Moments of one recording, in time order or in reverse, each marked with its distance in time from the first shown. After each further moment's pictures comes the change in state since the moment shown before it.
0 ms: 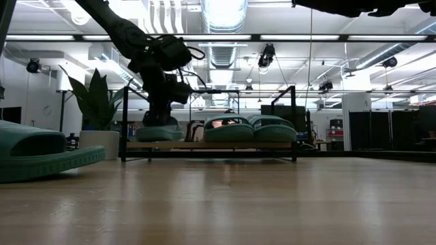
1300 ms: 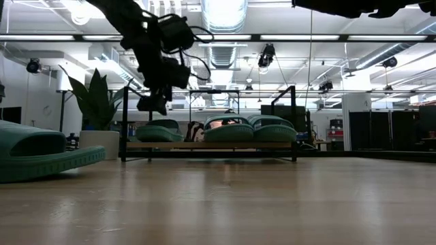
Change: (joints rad) left arm -0.167 -0.083 0.046 -0.250 -0.067 -0.131; right arm 0.000 0.000 0.000 -0.009 0.000 0.000
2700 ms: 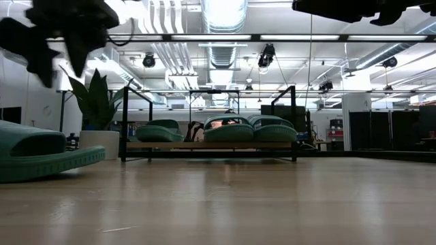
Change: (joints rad) left arm -0.582 -0.367 -0.046 -0.709 0.821 -2.302; right arm 0.000 0.000 0.000 -0.037 0.000 -0.020
